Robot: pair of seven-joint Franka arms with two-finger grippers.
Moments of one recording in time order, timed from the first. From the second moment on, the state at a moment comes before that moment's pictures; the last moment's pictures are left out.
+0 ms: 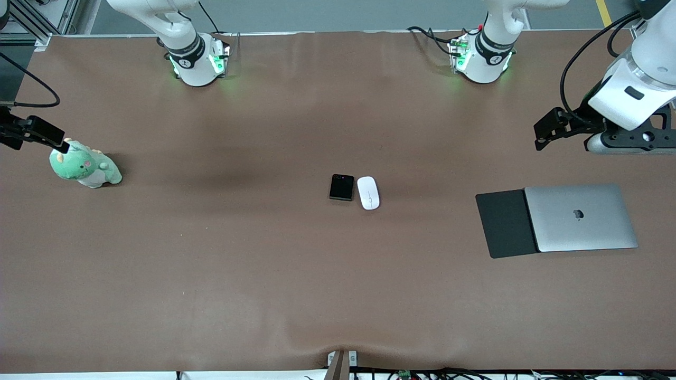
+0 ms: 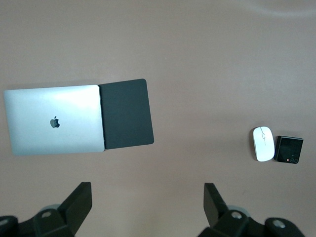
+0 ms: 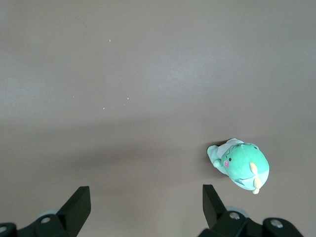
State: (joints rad) left arm -0.15 0.03 -0.05 -1.53 0.00 1.61 -0.17; right arm 0.06 0.00 -0.14 -1.57 -0.02 1.57 0.01
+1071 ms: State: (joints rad) left arm -0.19 0.17 -0.24 -1.84 0.00 2.10 -0.48; right arm 0.06 0.00 -0.13 -1.57 -0.02 1.56 0.01
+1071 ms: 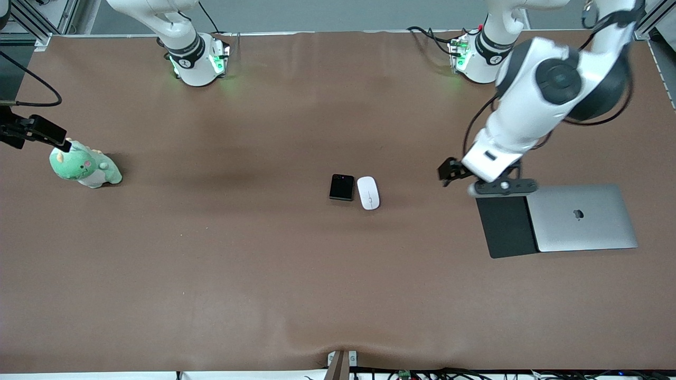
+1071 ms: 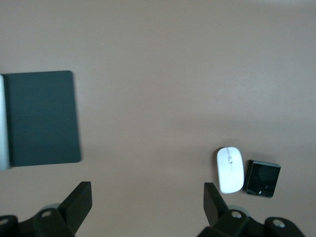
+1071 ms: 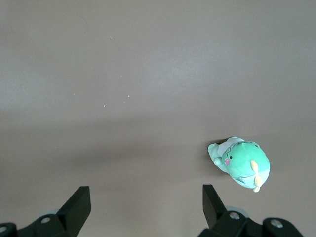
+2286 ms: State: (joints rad) left arm -0.44 0.58 -0.25 -1.79 0.14 2.36 -0.86; right arm 0.06 0.01 -0.13 -1.57 0.00 1.59 0.01
